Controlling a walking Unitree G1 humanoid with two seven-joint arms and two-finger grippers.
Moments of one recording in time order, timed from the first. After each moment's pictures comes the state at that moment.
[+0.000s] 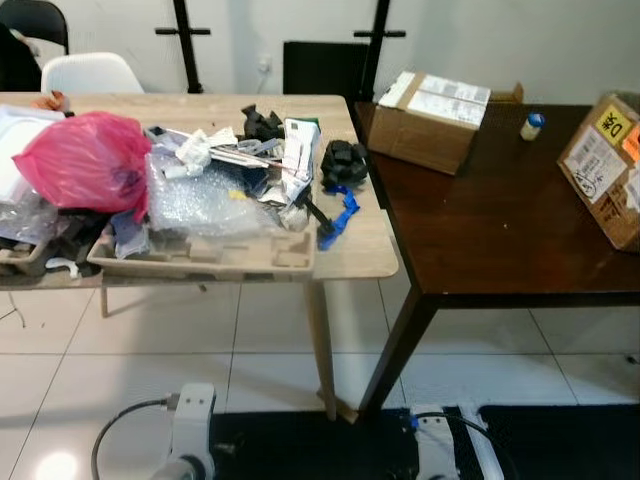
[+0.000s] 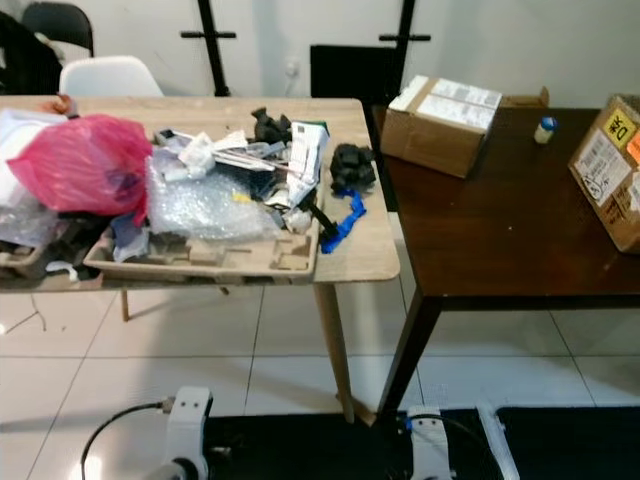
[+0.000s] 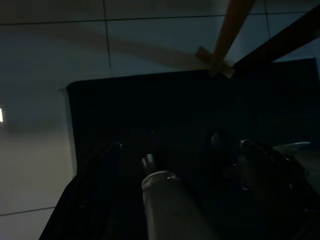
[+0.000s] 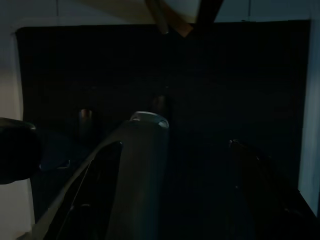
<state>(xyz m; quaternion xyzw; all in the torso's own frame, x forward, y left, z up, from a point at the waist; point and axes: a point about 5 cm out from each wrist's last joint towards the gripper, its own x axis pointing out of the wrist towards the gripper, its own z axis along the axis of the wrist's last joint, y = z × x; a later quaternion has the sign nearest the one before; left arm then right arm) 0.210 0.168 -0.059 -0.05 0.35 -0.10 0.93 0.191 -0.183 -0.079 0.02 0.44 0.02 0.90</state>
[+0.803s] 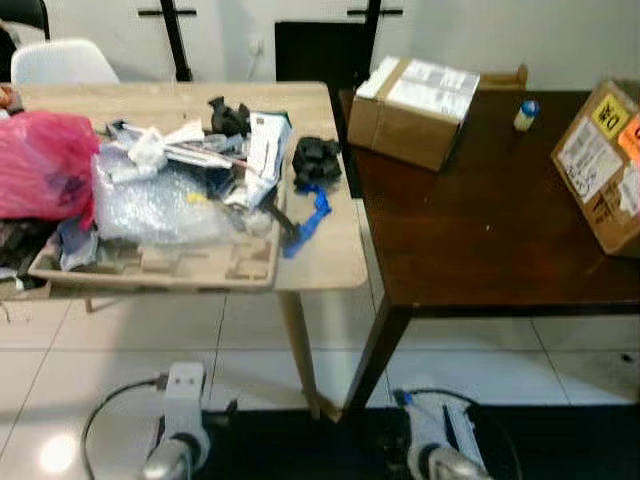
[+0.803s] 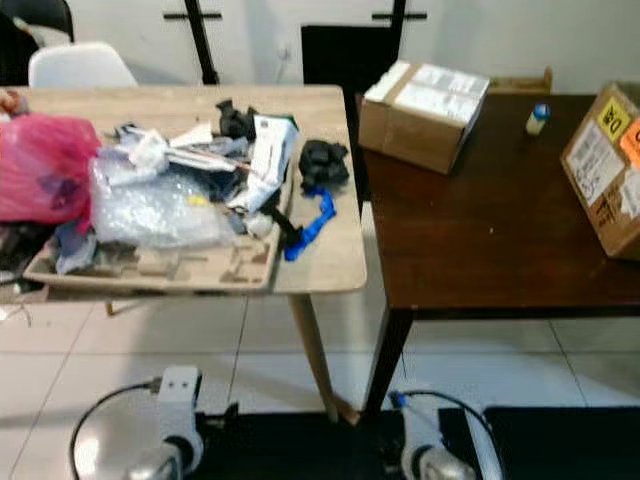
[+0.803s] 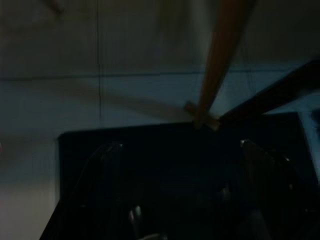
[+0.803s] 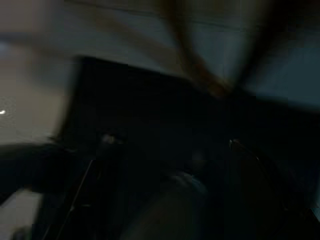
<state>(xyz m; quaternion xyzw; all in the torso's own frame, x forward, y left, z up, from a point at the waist) 0.226 0.185 -0.032 -0.05 0.24 -0.10 0.96 0.236 -0.158 -0.042 0.02 0.33 0.22 0.92</state>
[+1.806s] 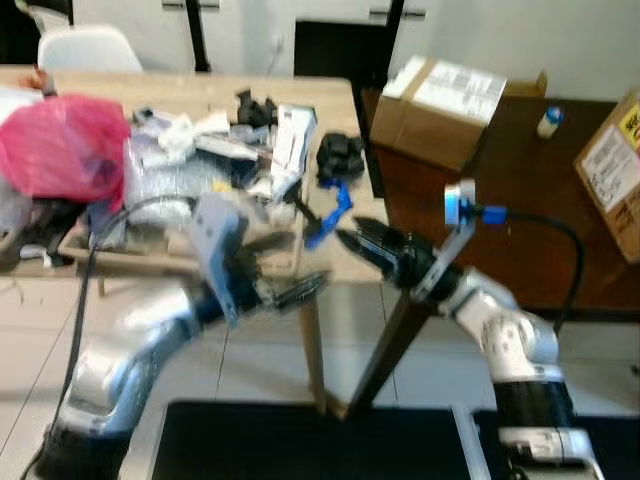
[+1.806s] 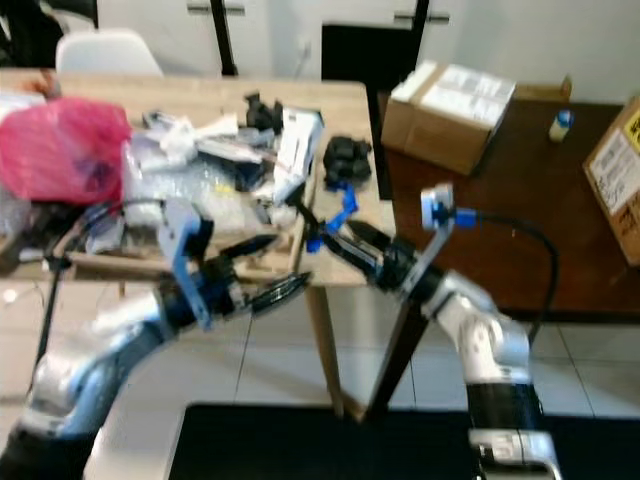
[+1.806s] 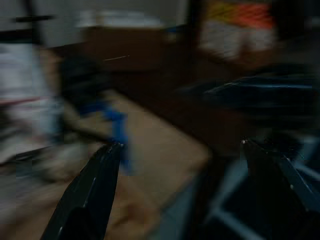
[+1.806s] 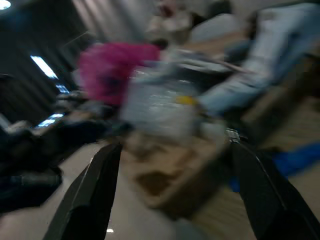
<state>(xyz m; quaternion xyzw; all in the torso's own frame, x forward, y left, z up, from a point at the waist) 0.287 0.129 0.216 0.03 -0.06 -0.40 0.91 0.331 -0.151 0.195 0.20 -0.02 0.39 0.90</state>
